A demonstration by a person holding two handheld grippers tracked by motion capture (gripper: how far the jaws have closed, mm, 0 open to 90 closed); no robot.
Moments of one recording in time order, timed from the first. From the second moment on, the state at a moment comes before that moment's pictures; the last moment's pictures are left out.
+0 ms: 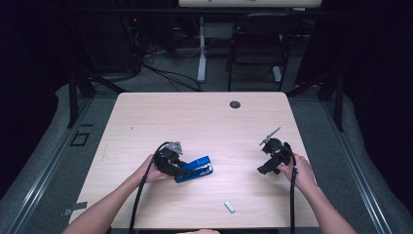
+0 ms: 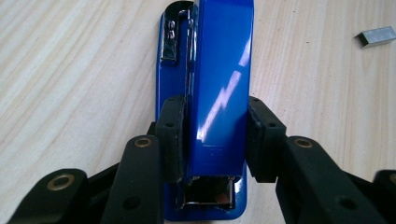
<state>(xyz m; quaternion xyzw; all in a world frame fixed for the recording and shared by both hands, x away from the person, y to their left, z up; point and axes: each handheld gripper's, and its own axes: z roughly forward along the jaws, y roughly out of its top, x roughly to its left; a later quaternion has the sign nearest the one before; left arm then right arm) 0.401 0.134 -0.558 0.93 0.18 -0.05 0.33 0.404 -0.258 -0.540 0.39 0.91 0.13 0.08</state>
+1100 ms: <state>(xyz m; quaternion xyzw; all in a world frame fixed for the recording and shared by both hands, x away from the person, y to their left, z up) 0.390 0.103 -0.548 0.93 0.13 -0.02 0.34 0.389 -0.217 -0.531 0.33 0.92 0.22 0.02</state>
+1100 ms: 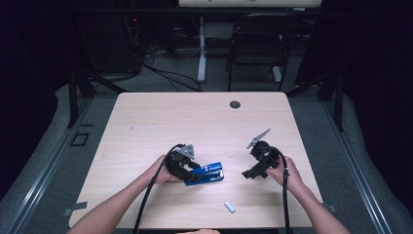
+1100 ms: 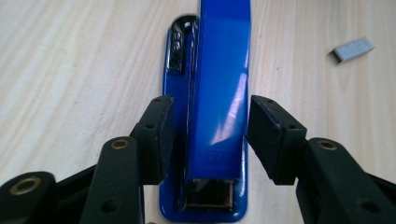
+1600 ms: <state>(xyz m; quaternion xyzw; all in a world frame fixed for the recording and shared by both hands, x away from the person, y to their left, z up) 0.383 0.125 -0.544 0.93 0.15 -0.03 0.33 0.374 -0.143 -0.523 0.26 0.93 0.28 0.01</state>
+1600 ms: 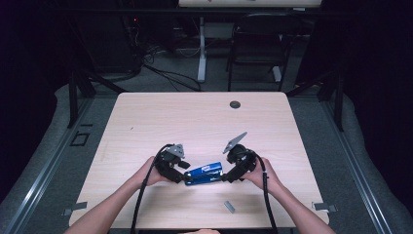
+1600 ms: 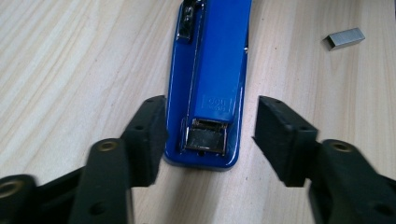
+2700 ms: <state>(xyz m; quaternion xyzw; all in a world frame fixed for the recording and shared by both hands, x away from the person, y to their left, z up) 0.384 0.117 -0.548 0.93 0.16 -0.04 0.32 0.374 -0.124 -0.529 0.23 0.93 0.29 0.04</state>
